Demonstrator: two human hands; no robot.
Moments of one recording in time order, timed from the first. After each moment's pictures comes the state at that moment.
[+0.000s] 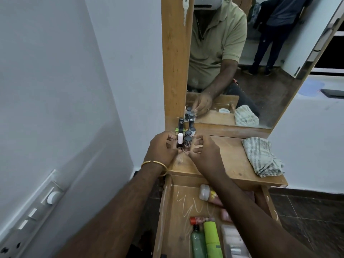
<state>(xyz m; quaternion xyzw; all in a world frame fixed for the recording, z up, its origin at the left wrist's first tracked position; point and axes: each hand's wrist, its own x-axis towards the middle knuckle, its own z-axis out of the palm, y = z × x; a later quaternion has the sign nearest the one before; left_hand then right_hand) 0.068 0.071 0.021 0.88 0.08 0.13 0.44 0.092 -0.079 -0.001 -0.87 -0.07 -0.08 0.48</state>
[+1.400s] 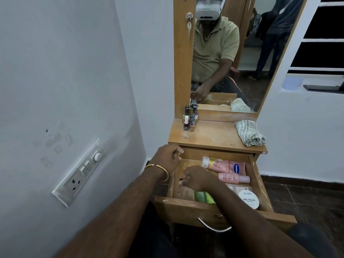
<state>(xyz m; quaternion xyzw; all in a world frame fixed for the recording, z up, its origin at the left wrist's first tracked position) -0.081 0.066 0.007 0.93 0.00 0.09 0.36 -0.062 -0.085 -0.025 -0.92 -0.26 0.22 0.20</state>
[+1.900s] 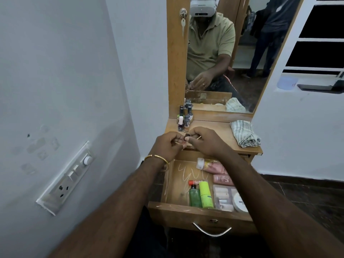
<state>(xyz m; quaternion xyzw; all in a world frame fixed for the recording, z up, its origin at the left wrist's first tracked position) -0.042 0.056 0.025 0.87 -0.03 0.14 0.48 0.002 -0.110 0.051 -0.89 -0.20 0.03 0.40</state>
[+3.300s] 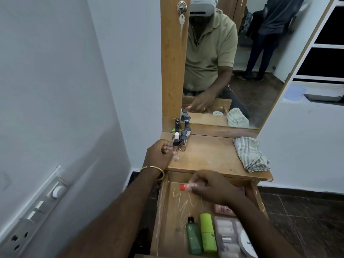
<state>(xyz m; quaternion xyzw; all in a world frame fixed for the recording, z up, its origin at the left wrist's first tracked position) 0.062 0.075 -0.019 0.83 0.08 0.14 0.53 0.014 -0.133 0.010 -0.91 -0.19 0.18 0.33</state>
